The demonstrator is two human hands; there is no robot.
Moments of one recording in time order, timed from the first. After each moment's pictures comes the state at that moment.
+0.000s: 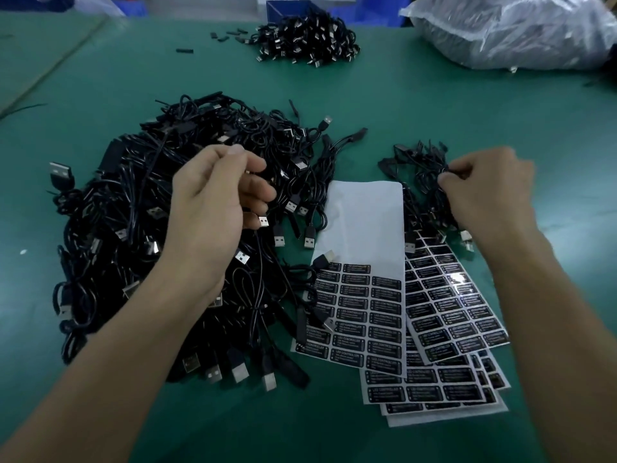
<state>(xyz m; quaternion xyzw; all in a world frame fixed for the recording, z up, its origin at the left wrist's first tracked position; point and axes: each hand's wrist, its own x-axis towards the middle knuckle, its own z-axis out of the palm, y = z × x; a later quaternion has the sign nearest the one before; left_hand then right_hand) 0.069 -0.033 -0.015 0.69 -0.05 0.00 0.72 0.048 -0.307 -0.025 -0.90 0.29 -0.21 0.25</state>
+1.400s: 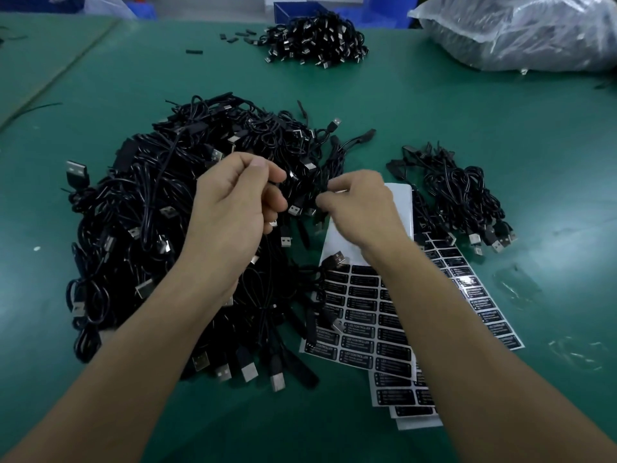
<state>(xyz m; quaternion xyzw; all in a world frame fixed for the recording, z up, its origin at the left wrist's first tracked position) 0.071 -0.033 -0.023 0.72 -0.07 0.00 0.69 0.076 -0.187 -0.038 -0.86 0.19 -0.07 0.47</state>
